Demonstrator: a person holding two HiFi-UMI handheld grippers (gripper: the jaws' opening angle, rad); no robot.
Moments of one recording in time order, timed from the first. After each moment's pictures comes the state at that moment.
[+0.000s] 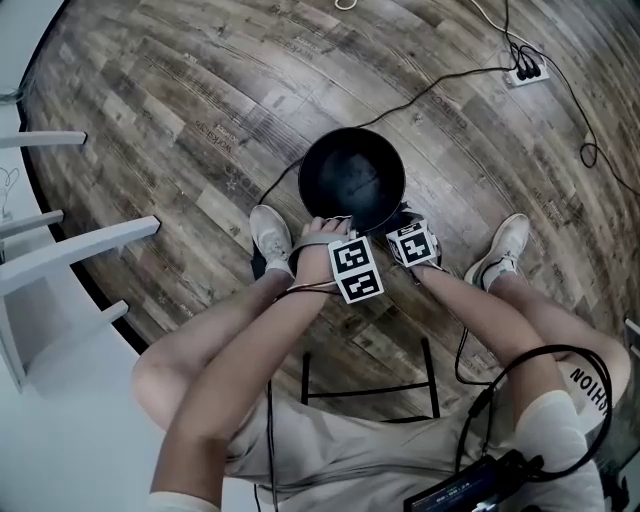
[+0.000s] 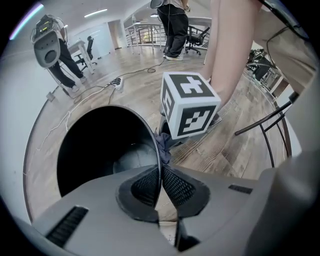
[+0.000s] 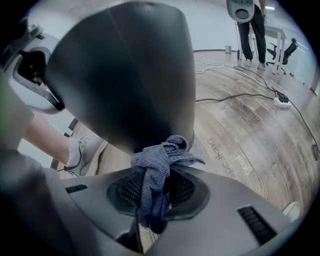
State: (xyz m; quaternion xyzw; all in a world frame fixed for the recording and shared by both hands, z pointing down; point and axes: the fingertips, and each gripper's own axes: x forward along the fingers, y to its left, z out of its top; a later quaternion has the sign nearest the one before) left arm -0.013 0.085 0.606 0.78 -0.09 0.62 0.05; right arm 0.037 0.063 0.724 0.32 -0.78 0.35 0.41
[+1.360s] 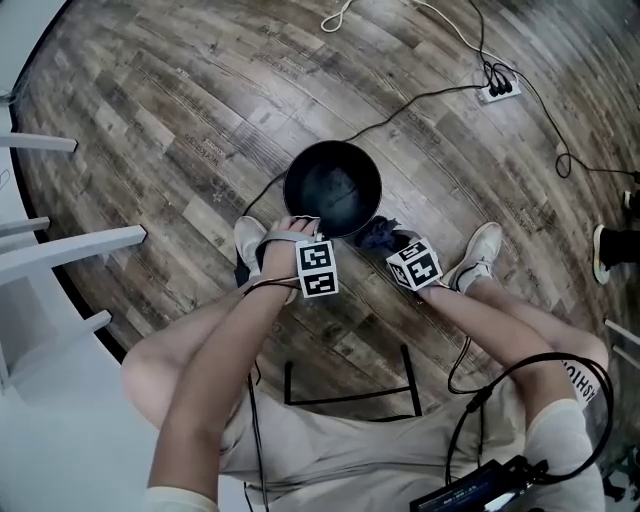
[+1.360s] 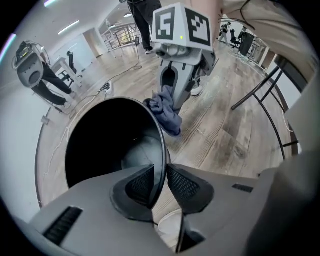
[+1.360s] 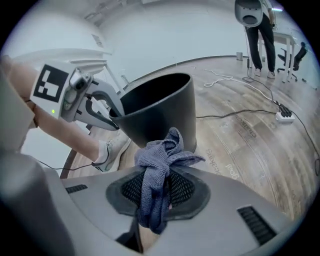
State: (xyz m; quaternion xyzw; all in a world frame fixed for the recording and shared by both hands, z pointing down) left arm -0.054 0.082 0.616 0.76 -0.04 0.64 -0.05; right arm 0.060 0.085 0.636 0.27 -0.82 0.33 0.38
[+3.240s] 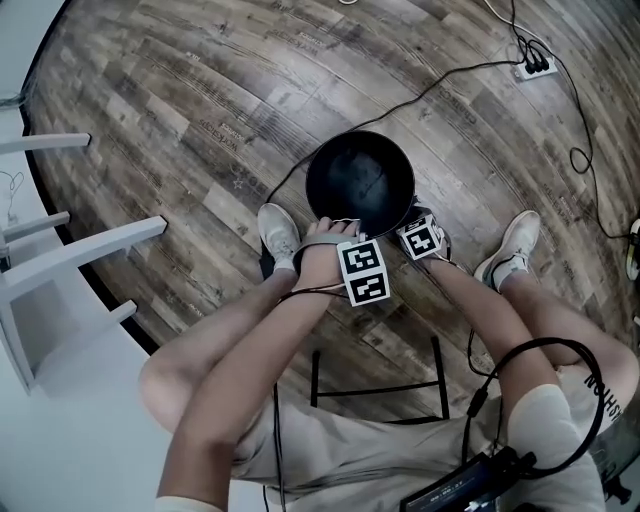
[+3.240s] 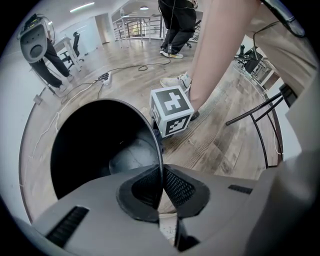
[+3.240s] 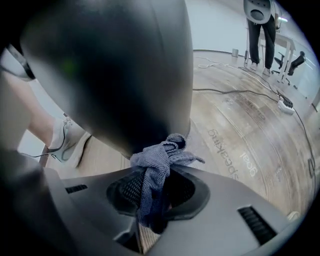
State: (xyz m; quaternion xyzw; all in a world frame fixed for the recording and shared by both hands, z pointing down) left arm -0.023 0.100 0.612 0.76 -0.03 0.65 0.04; right arm 0.049 0.064 0.780 0.32 -0.77 0.32 0.45
